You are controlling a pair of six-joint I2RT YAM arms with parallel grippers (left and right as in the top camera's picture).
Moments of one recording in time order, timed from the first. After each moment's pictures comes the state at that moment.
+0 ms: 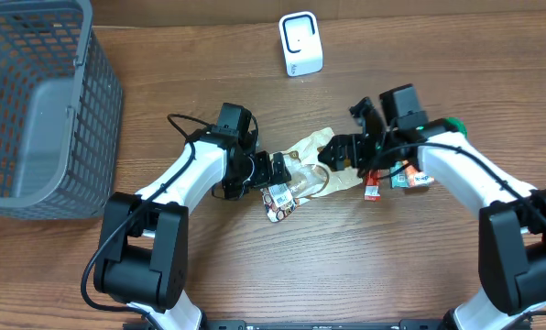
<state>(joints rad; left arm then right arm) -0.25 1.81 1.08 -0.68 0.34 -0.44 0.31 1.80 1.12 -0.47 -0.57 0.24</state>
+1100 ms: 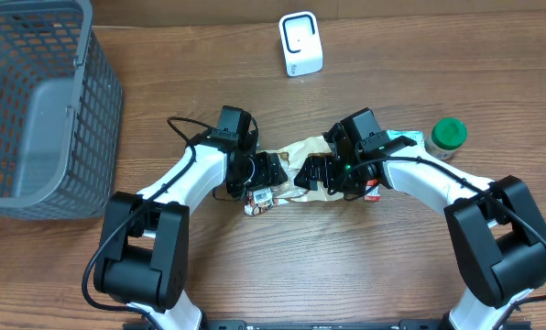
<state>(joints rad) -0.25 1.81 1.05 -0.60 0.34 -0.46 0.46 1.88 1.07 -0.40 -0.57 0.46</state>
